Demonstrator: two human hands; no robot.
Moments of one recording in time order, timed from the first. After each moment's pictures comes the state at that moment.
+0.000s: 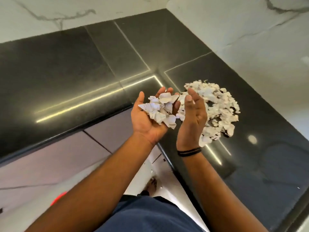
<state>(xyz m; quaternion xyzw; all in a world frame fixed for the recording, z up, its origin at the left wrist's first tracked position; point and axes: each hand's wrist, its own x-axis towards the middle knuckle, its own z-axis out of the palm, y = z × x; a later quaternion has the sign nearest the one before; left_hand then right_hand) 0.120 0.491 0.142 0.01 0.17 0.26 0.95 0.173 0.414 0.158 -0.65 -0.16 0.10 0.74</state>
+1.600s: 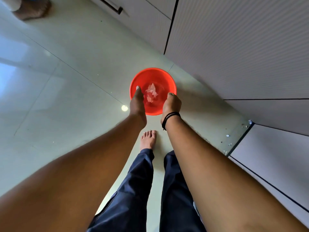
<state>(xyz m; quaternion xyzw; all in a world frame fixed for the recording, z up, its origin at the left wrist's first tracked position) -0.427 0.445 -0.368 -0.20 0.68 0.45 0.55 -0.357 0.494 -0.381 -0.77 -0.20 0.58 0.16</state>
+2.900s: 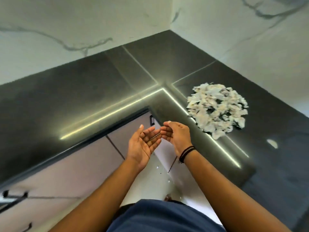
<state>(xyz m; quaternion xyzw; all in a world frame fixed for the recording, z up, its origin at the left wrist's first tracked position) -0.017 0.474 0.091 0.27 0.42 0.24 0.83 0.110 0.412 0.094 -0.61 -0.03 0.42 0.67</state>
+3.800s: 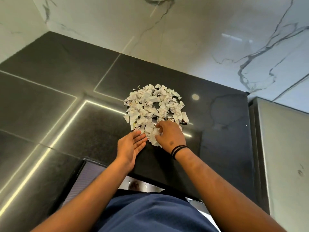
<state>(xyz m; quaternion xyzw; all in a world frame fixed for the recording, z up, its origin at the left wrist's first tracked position) 0.196 0.519 0.068 0.42 0.40 -0.05 0.81 0.263 0.381 0.083 -0.96 -0.13 0.12 0.20</state>
